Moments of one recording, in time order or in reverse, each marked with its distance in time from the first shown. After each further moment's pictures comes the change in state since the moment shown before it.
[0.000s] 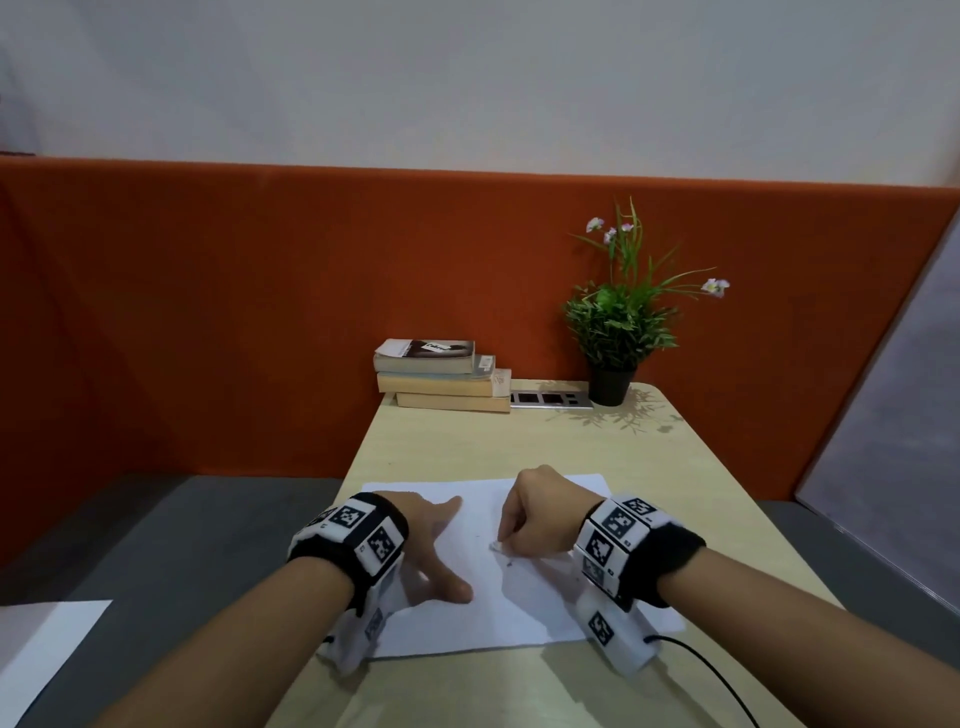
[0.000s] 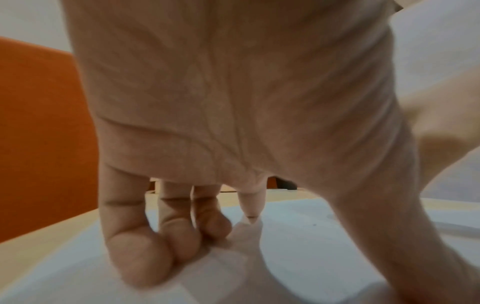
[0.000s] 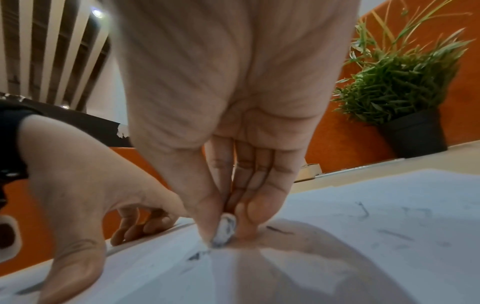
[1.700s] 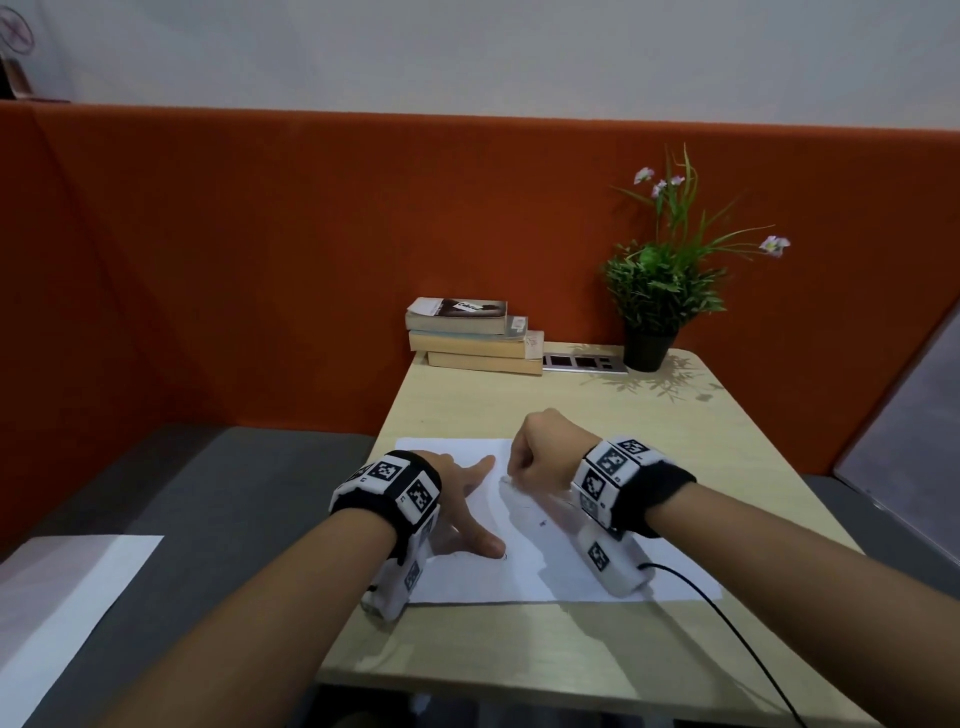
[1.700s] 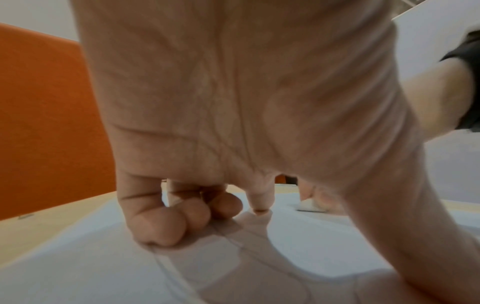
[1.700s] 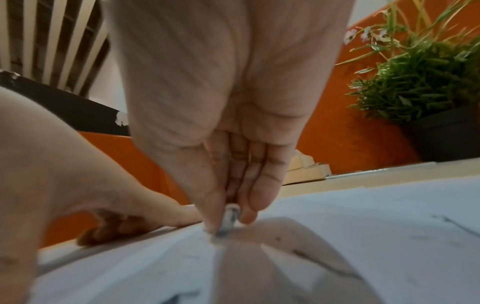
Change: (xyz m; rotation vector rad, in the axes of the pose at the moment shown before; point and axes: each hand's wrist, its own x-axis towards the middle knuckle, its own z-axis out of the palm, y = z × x) left_hand -0.002 -0.008 0.011 -0.028 0.004 -0.038; right_hand 0.030 -0.020 0.001 -0.068 0.067 -0.072
